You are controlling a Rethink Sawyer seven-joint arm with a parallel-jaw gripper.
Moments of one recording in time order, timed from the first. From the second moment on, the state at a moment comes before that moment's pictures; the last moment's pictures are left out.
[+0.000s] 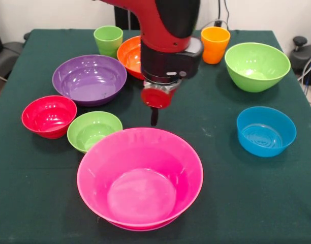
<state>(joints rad) -0.06 -0.27 -0.28 1.33 0.33 0.59 3.16</state>
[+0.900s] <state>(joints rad) 0.06 -0.26 -0.34 1.30 0.43 0.66 3.16</state>
